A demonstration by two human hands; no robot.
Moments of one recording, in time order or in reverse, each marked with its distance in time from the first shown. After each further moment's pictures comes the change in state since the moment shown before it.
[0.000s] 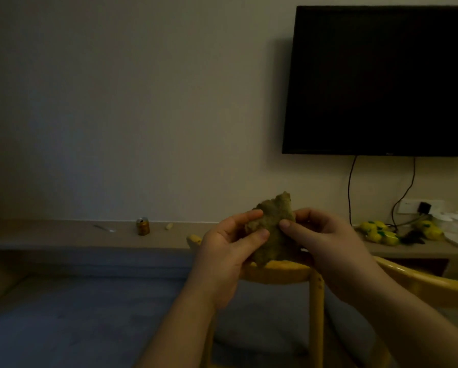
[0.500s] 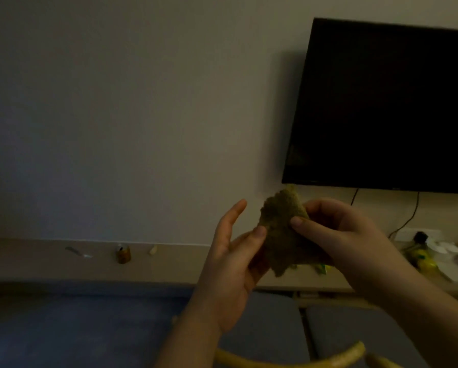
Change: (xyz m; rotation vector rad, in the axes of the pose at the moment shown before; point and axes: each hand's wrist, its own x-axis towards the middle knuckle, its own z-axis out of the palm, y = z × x) left_hand 0.193 0.103 0.016 -0.251 -0.067 -0.121; right_hand 0.201 -0.142 0.005 -0.284 -0.056 -0.009
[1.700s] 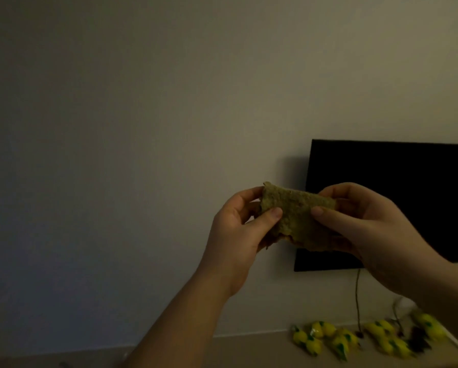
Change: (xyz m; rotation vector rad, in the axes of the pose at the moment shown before) left_hand 0.159 0.339 0.053 0.208 -0.124 0.224; right_hand 0.154 -0.290 0.052 0.056 0.234 -0.230
